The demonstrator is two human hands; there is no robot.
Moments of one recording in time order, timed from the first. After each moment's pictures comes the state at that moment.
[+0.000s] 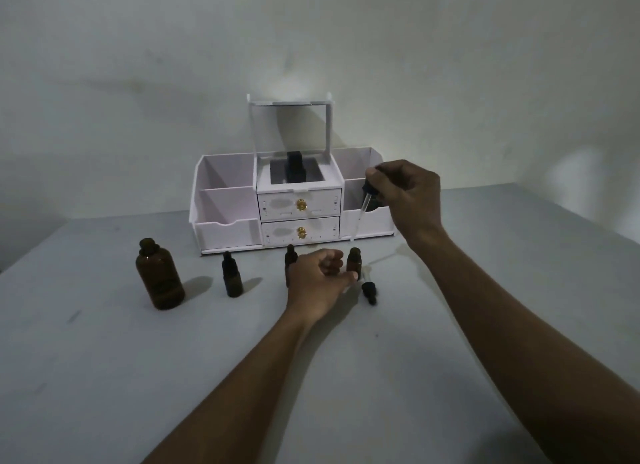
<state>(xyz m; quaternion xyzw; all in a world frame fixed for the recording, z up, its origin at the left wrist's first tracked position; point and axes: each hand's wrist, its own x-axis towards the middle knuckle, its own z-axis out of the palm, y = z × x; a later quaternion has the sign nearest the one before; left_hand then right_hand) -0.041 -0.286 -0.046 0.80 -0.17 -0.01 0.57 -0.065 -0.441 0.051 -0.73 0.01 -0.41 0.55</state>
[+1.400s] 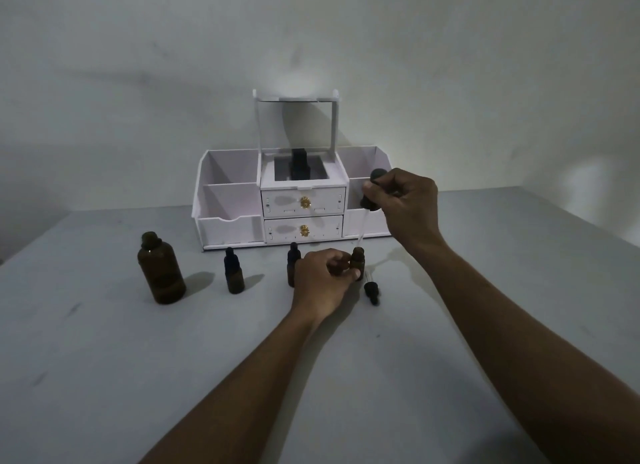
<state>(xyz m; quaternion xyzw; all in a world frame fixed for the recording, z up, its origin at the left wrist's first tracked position) -0.035 -0.289 -0.048 0.83 -0.20 0.05 0.52 -0.063 -0.429 0.047 -0.79 0.01 -0.42 0.45</state>
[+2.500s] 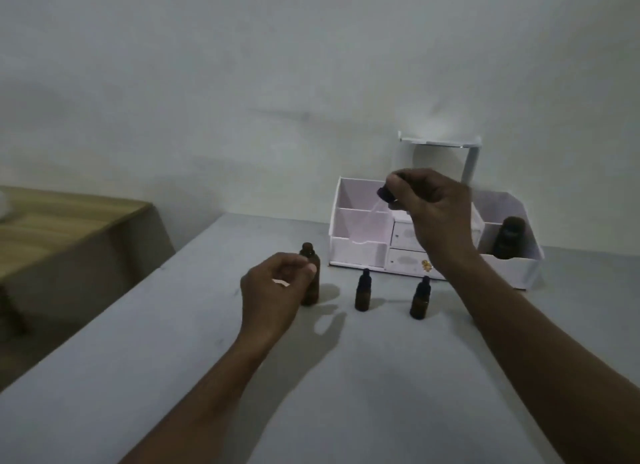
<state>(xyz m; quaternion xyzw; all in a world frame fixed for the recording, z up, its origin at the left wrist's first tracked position) -0.054 -0.053 0.002 0.78 -0.03 0.26 0.57 -0.038 -0.264 0.103 -0.72 -0.15 -0.35 0.58</state>
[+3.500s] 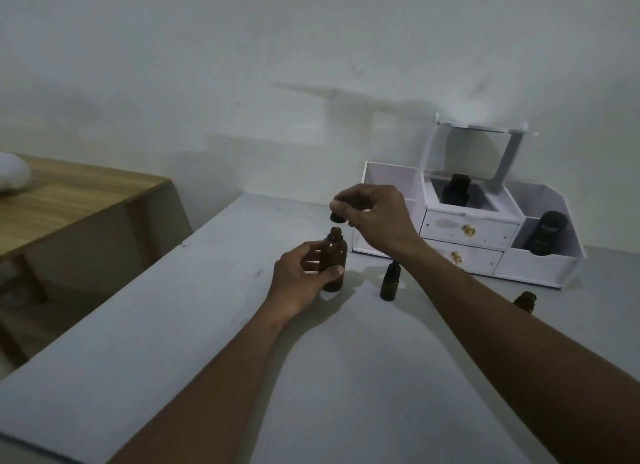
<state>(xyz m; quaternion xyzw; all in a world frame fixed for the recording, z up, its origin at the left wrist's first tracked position) -0.009 -0.035 -0.025 0.81 -0.05 0.09 0.58 0.020 -0.184 0.061 -0.84 -0.21 -0.23 0.45</state>
